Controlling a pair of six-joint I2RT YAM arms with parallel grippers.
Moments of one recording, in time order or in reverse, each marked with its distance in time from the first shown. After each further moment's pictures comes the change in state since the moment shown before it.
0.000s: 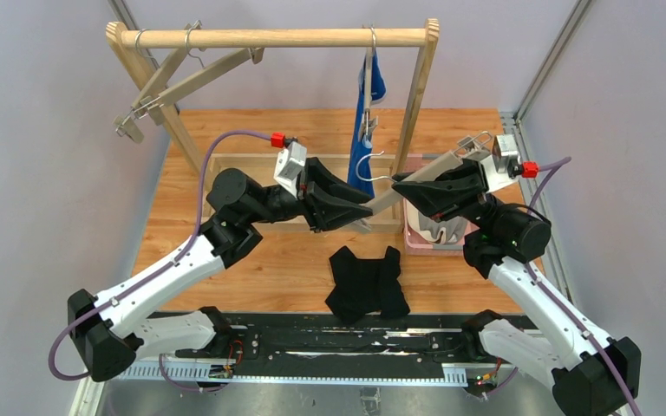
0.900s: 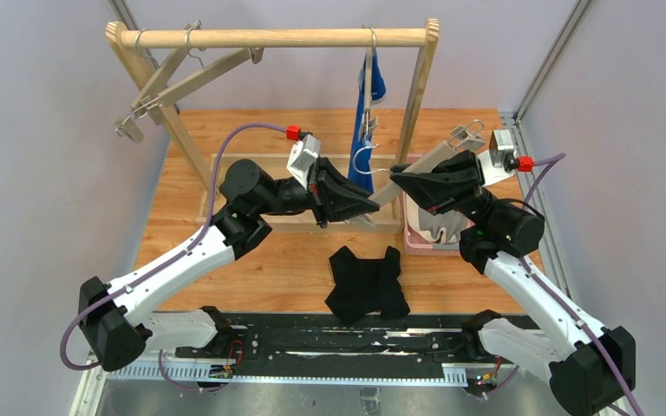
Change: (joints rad) left arm 0.014 0.101 0.040 0.029 0.076 -0.074; right arm 0.000 0.052 0.000 0.040 0.024 -0.001
